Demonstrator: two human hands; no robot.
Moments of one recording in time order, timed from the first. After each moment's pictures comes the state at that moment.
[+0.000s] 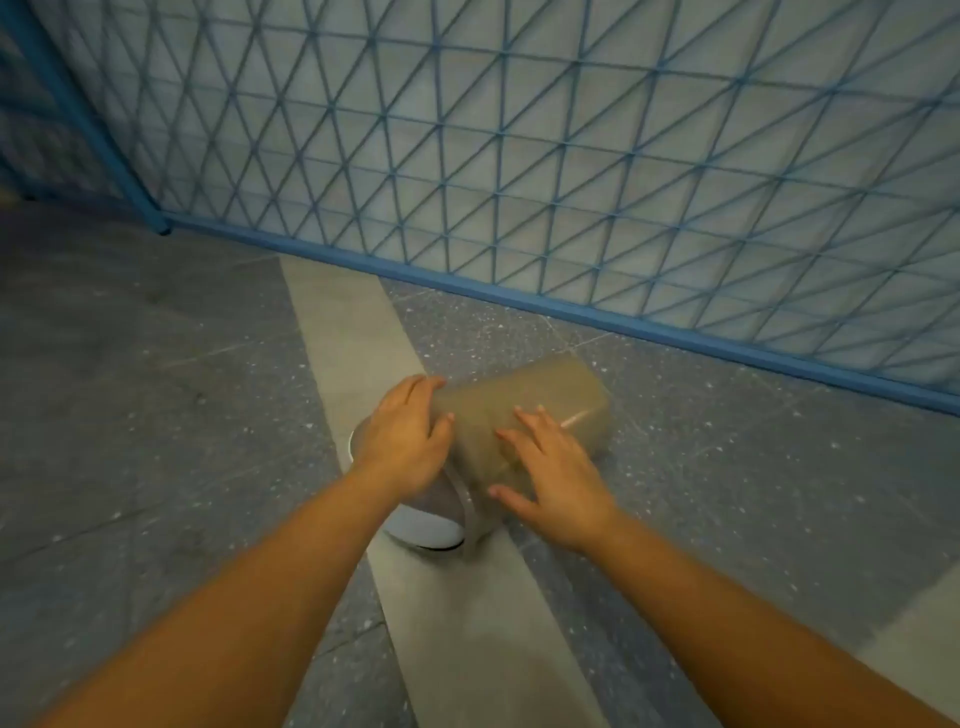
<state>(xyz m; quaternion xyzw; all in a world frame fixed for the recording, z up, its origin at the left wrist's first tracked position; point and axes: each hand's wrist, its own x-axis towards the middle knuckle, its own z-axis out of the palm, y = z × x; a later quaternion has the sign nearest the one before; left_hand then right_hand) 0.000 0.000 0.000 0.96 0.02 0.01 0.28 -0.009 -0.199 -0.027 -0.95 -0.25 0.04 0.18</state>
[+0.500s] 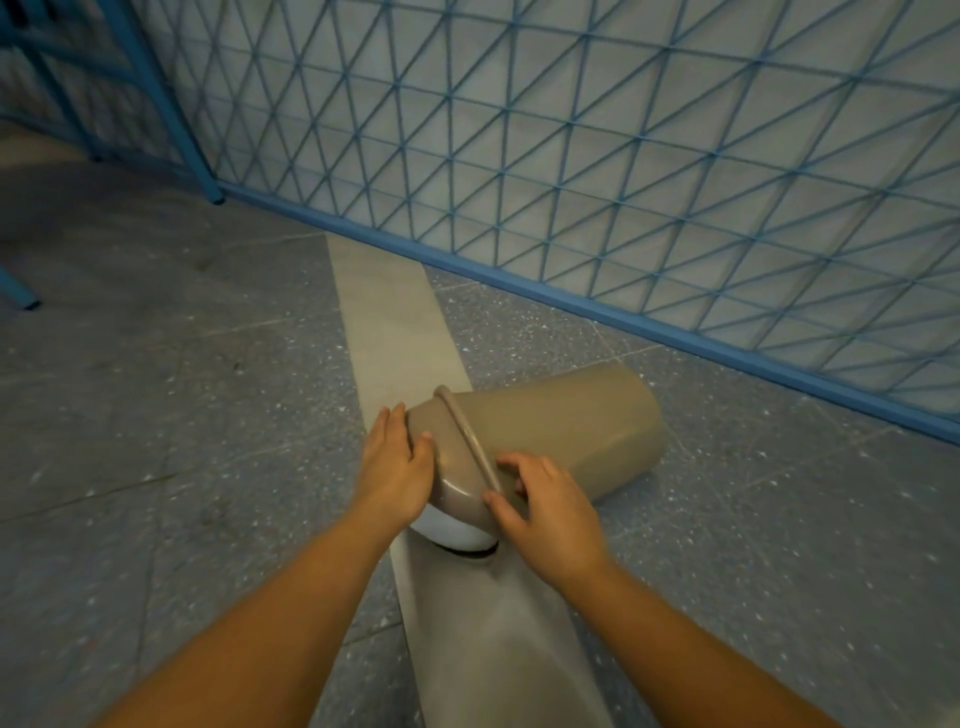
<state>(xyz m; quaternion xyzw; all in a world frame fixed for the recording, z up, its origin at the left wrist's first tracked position) -0.018 0.037 -0.057 0.89 0.23 -0.01 0.40 -0.021 -0.147 -0.051 -0.93 -0.19 0.04 0.31</state>
